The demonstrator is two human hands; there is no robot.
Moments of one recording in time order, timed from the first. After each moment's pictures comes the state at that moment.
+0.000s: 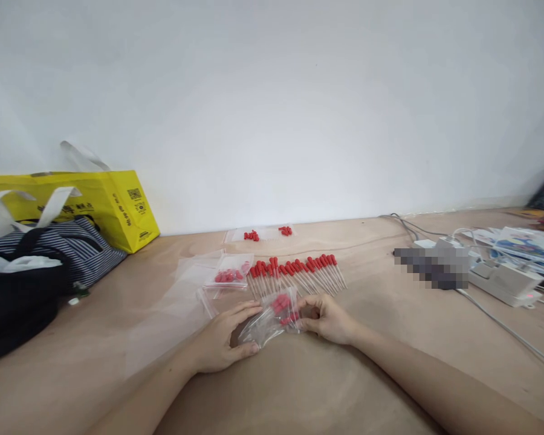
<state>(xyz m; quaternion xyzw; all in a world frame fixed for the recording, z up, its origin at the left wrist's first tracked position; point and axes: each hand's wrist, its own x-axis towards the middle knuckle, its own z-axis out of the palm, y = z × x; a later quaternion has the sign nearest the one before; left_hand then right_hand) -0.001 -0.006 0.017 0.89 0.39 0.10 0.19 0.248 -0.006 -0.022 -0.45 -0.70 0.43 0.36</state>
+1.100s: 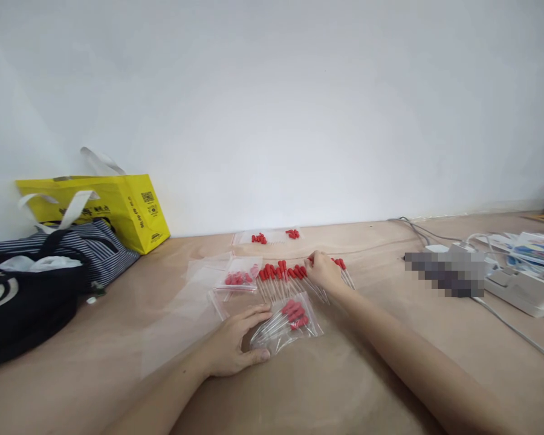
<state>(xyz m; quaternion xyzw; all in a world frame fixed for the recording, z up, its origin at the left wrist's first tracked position) -0.006 -0.006 0.010 0.89 0.38 0.12 0.21 0.237 0.074 0.014 -0.73 -0.62 0.08 0.27</state>
